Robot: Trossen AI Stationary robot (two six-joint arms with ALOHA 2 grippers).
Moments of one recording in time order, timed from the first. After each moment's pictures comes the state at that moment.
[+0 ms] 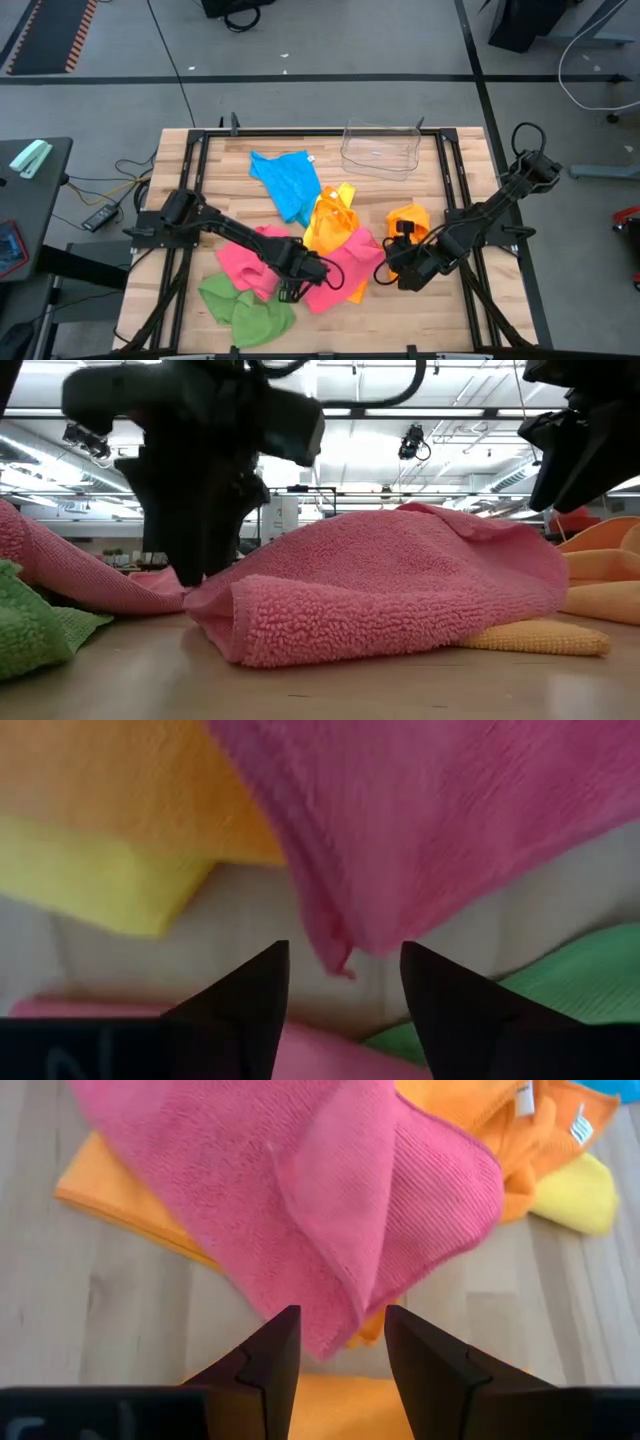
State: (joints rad) left arm -0.36 2.02 1.46 -0.86 -0.01 -0.31; right arm 0.65 1.38 0.81 -0.64 0.52 0.53
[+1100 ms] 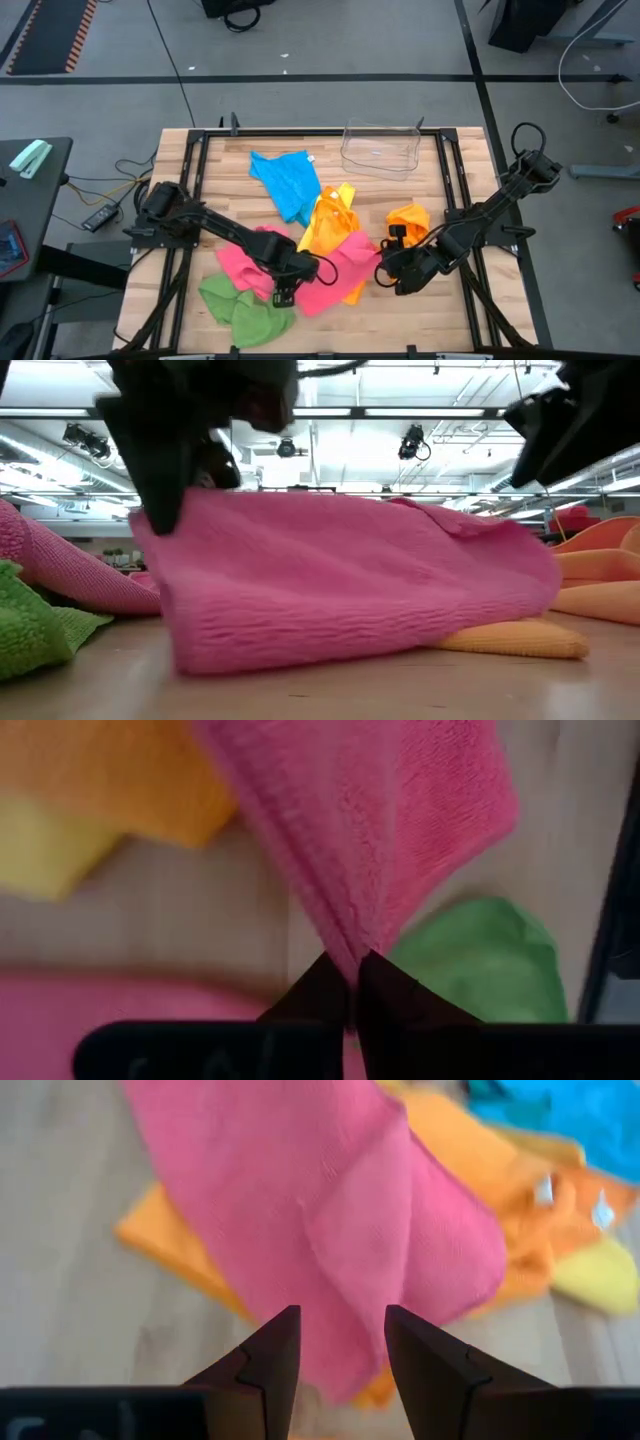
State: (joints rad) left arm -0.38 1.88 1.37 -0.80 0.16 -0.45; right arm 0.65 1.38 0.81 -0.45 0.52 0.39
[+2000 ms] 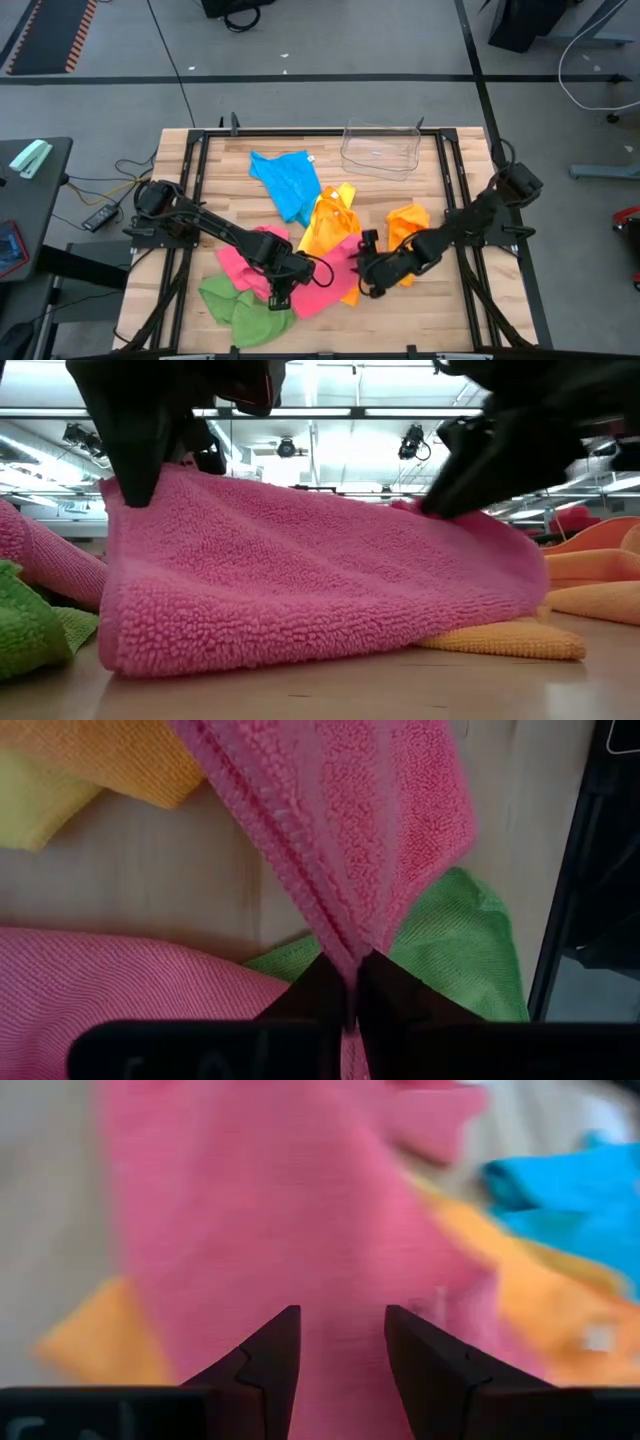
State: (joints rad) left arm -0.40 1.84 1.37 -0.82 0.18 -0.49; right arm 0.51 1.60 0.81 -0.03 0.52 0.08
